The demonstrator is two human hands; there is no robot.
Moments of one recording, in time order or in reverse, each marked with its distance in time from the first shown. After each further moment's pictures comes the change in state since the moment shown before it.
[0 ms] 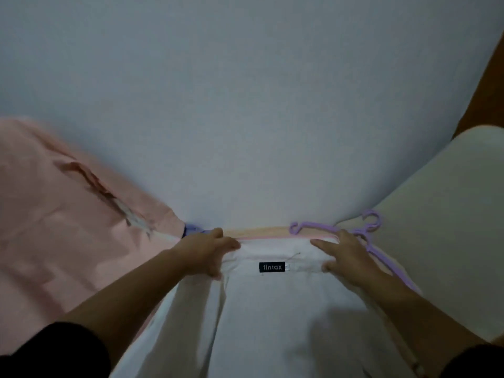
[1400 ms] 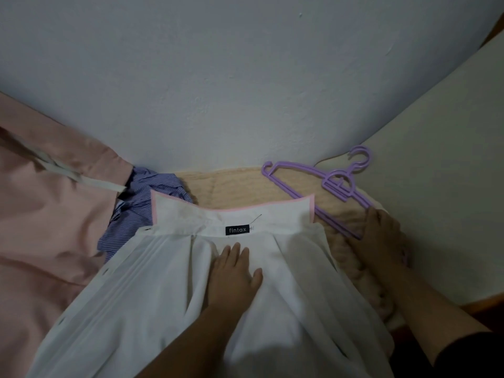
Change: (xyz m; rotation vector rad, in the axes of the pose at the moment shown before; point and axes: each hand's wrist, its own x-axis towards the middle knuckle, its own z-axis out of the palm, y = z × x) left_hand 0.047 0.182 0.178 -0.417 0.116 -0.359; right_hand -0.032 0.140 0.073 -0.186 0.194 0.473
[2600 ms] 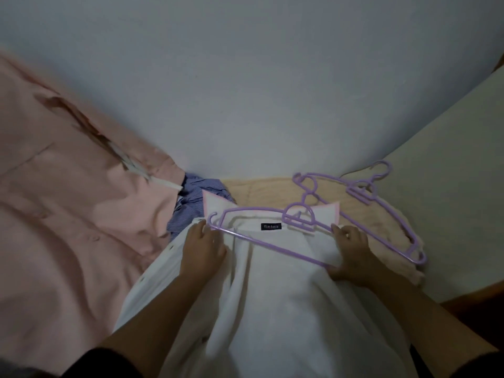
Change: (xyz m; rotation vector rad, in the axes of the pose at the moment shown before) left_hand -0.037 -0.103 -0.099 -0.141 0.281 -0.115; right_hand -0.072 -0.073 -0.030 -0.003 -0.343 -0.465
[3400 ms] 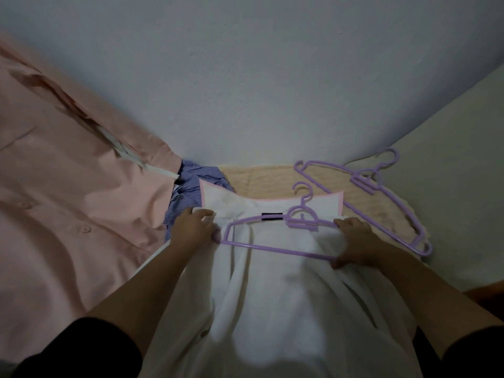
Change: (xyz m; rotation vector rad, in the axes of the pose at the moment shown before) left_hand 0.040 -0.011 -0.016 -0.086 -0.184 -0.204; right_hand 0.021 0.001 -0.014 0.026 -0.230 0.104
